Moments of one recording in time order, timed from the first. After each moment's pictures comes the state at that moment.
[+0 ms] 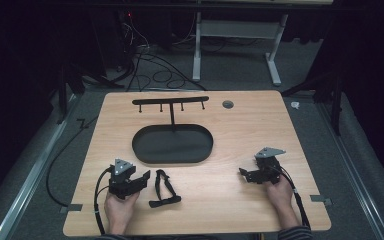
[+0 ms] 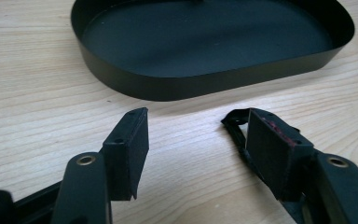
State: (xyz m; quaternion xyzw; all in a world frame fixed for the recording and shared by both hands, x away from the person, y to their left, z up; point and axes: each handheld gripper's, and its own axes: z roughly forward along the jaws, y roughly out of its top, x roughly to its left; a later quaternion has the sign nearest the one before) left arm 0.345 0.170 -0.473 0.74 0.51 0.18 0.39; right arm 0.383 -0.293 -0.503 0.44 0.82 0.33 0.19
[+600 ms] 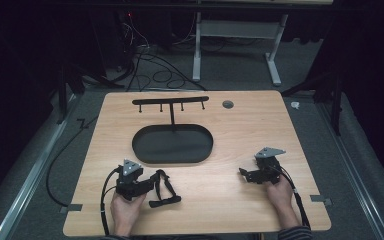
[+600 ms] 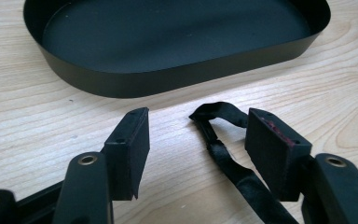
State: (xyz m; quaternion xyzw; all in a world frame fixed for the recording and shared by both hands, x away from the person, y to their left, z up) left arm 0.343 0.151 -0.473 0.76 0.50 0.16 0.39; right arm 0.383 -0.293 -0.503 0.44 0.82 0.33 0.19
